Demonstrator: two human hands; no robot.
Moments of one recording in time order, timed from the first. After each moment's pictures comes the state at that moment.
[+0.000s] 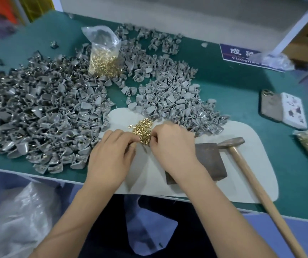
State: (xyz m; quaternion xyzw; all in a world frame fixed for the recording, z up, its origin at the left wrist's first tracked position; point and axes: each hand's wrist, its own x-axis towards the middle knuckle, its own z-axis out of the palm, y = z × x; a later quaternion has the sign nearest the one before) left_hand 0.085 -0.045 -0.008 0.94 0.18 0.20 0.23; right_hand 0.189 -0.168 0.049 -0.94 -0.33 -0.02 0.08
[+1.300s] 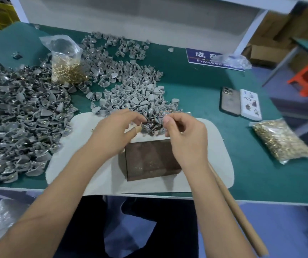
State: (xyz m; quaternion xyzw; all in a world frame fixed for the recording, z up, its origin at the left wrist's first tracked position) left_hand 0.179 -0.078 0.030 0.95 0.02 0.14 0.29; right_hand 0.225 -0.273 0.059 -0.83 -0.16 -0.06 0.54
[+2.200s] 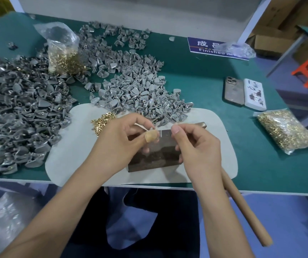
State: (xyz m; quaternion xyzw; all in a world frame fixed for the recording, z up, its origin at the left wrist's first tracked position) left_hand 0.130 -0.127 0.049 0.77 0.04 0.12 0.63; right_hand 0.185 -0.303 0.044 -0.76 -0.10 -0.01 0.64
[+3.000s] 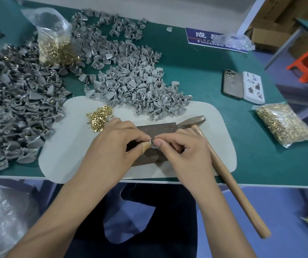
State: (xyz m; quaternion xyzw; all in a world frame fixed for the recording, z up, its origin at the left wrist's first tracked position) left_hand 0.108 -0.128 0.041 0.92 0.02 0.16 0.35; right_hand 0.174 -0.305 0.035 -0.83 -0.27 -0.04 0.48
